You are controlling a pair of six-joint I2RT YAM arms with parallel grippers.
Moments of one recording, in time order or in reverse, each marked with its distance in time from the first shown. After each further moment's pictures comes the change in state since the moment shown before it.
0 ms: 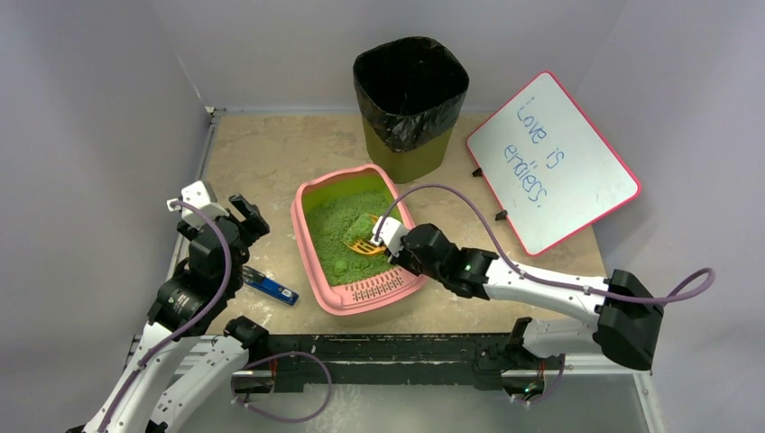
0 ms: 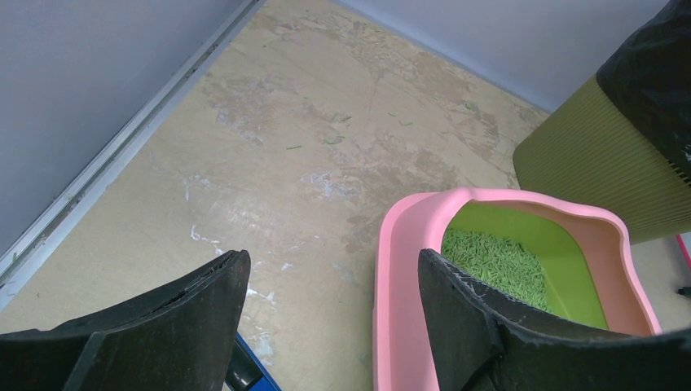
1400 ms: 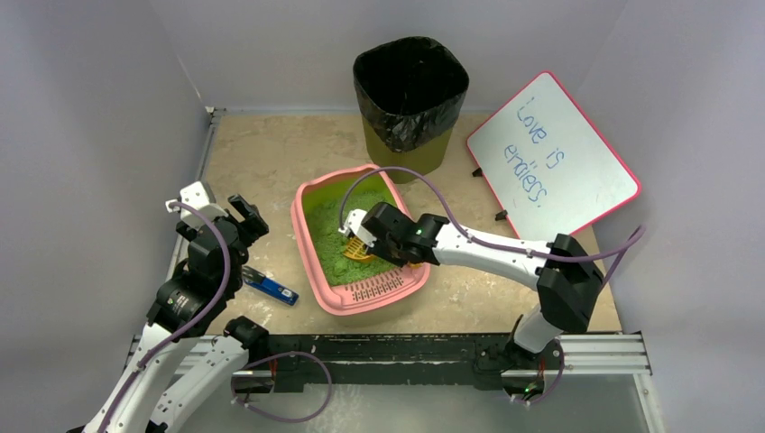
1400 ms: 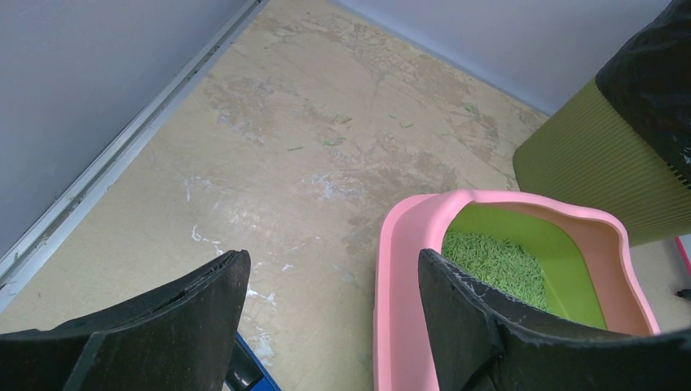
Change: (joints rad) left arm 0.000 -0.006 0.000 -0.001 -0.003 0.000; right arm -0.006 0.363 0.451 -0.480 -0.032 0.021
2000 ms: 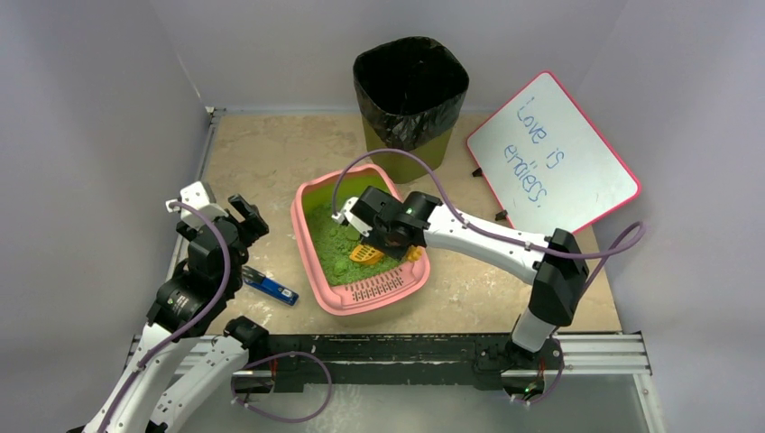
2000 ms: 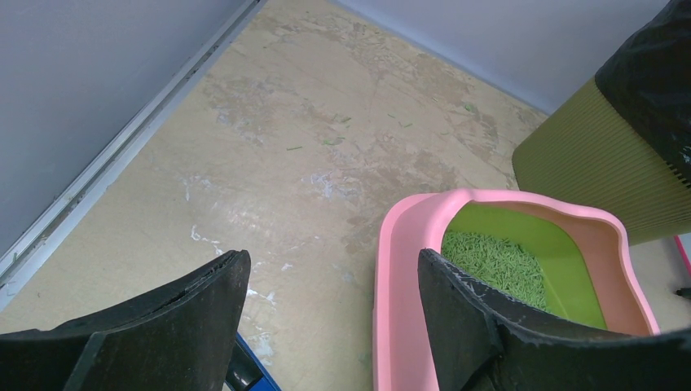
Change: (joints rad) left arm 0.000 0.000 0.000 0.000 0.003 0.000; right arm -0.005 0.071 0.261 -0.317 -0.021 0.094
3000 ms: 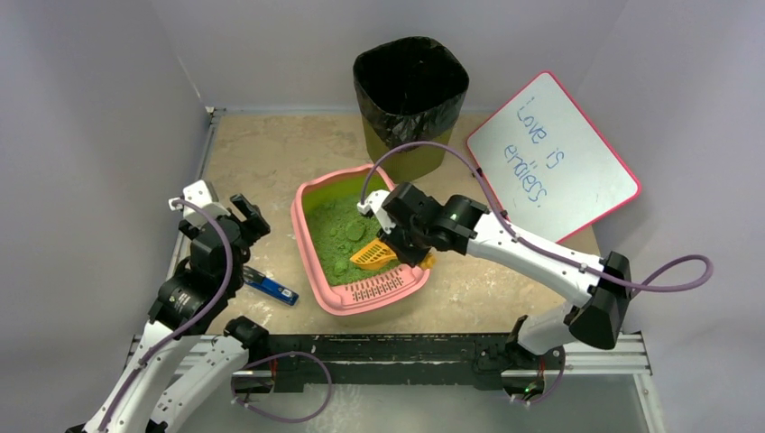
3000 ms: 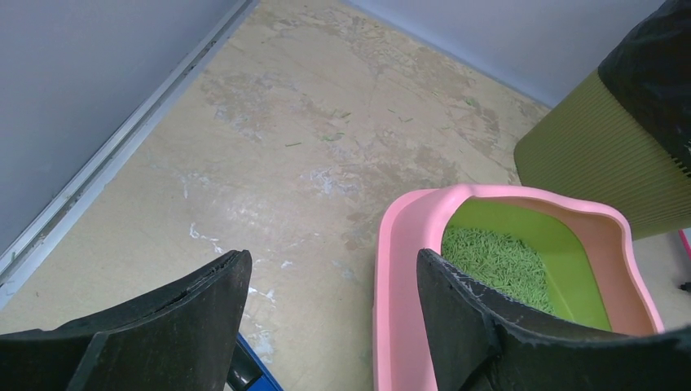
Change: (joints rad) left arm 0.000 0.016 0.000 0.000 0.008 0.000; right arm -0.039 -0.255 -0.119 0.014 -0.139 0.146
